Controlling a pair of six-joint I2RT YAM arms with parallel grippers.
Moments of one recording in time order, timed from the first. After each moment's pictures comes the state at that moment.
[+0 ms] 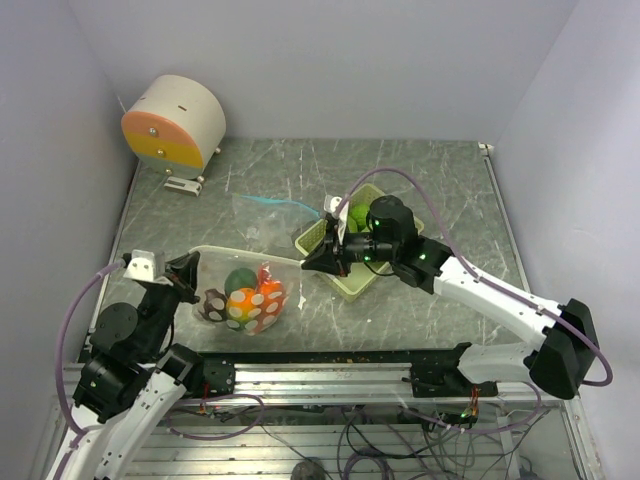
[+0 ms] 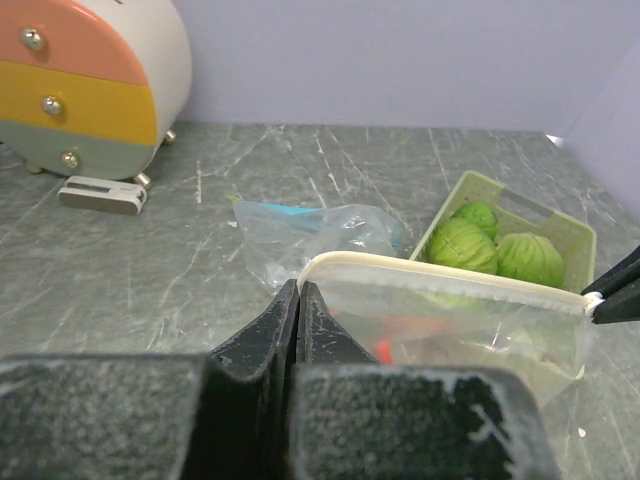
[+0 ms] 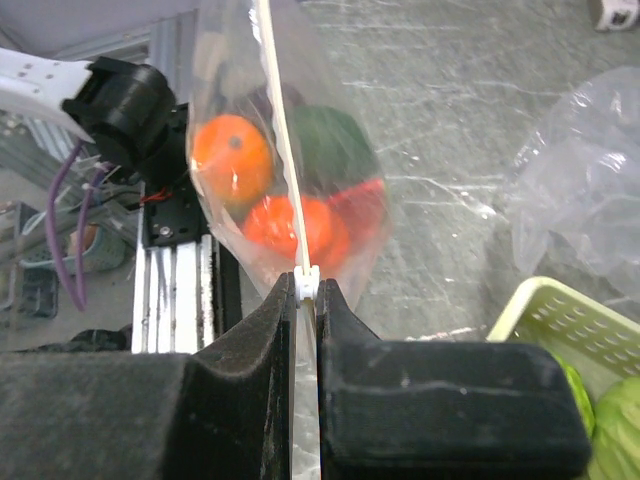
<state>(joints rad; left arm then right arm) -0.49 0.12 0.66 -0.48 -0.26 -0.17 0.81 1.26 0.97 -0.03 -0.64 -0.04</state>
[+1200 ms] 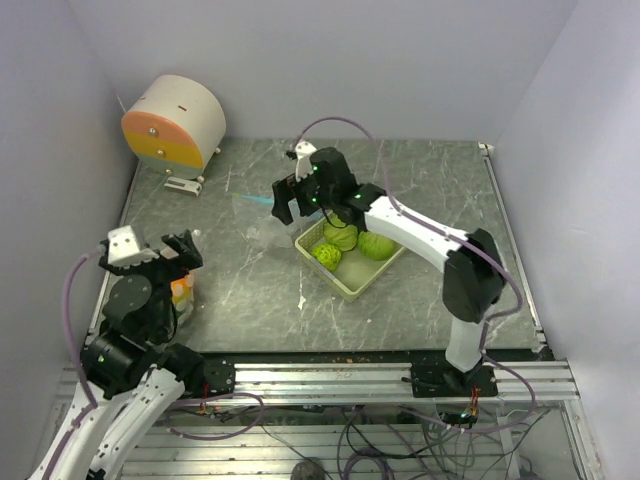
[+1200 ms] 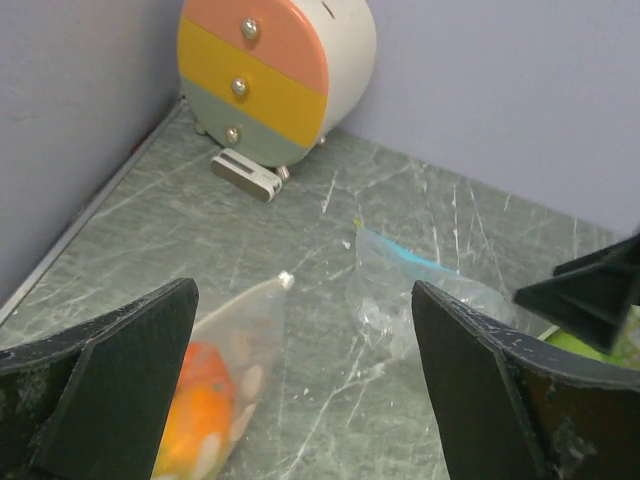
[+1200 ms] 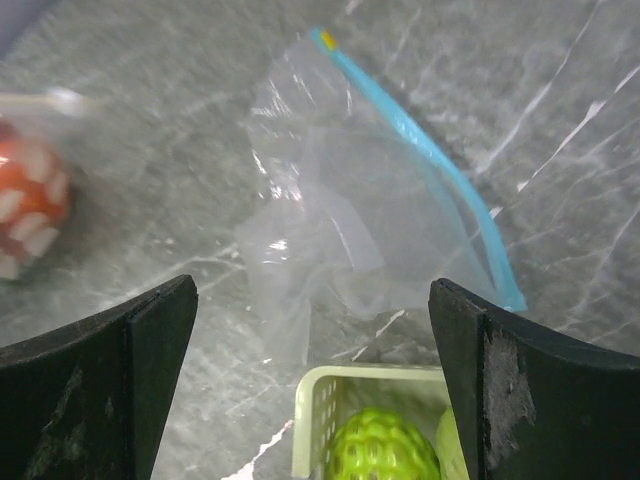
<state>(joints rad) -0.49 0.26 0.72 -0.45 -0.71 -0.30 0.75 1.82 1.55 -0.19 -0.14 0.13</state>
